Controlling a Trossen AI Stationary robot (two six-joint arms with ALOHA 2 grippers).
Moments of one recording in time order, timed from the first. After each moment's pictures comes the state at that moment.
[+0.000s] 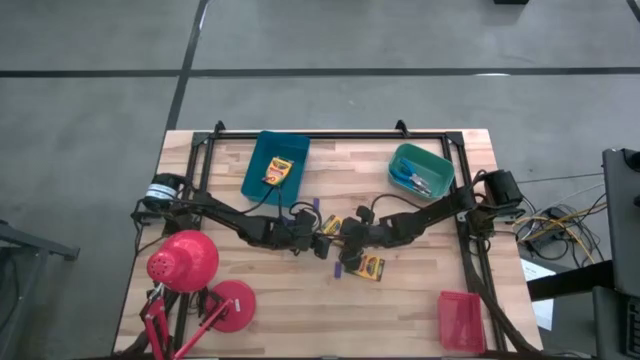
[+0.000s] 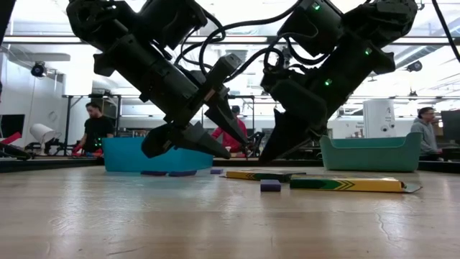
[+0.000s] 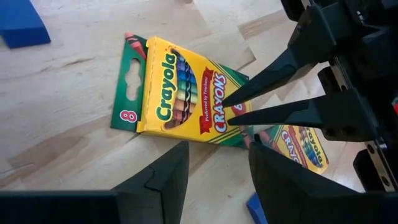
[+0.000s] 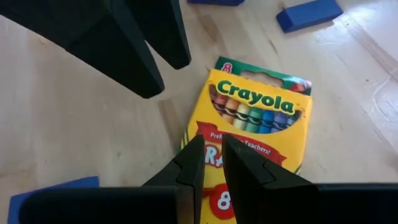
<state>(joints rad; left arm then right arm) -0.18 1.79 0.87 0.26 -0.34 -1.14 0.19 1.79 0.84 0.09 0.30 0.47</state>
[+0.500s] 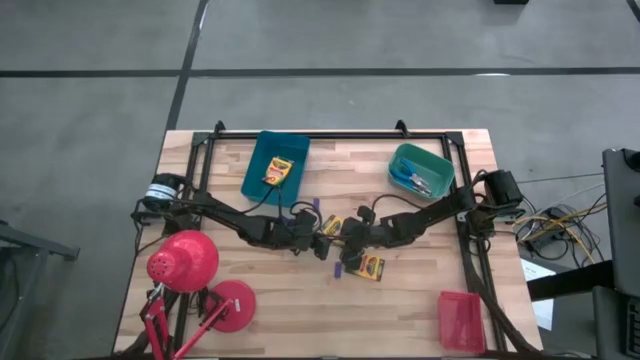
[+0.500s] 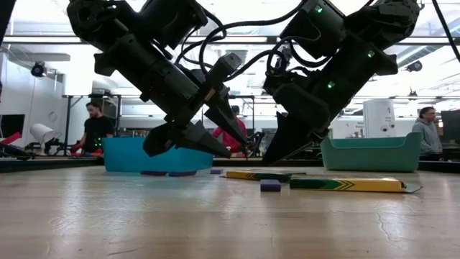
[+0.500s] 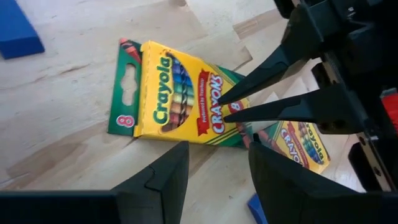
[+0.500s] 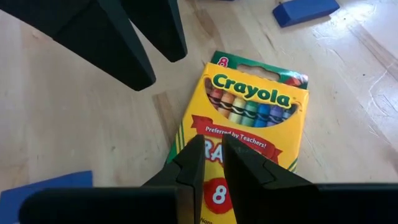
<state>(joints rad) -0.18 1.78 0.87 0.27 -0.34 -1.10 0.19 1.79 0.82 0.10 0.31 0.47</state>
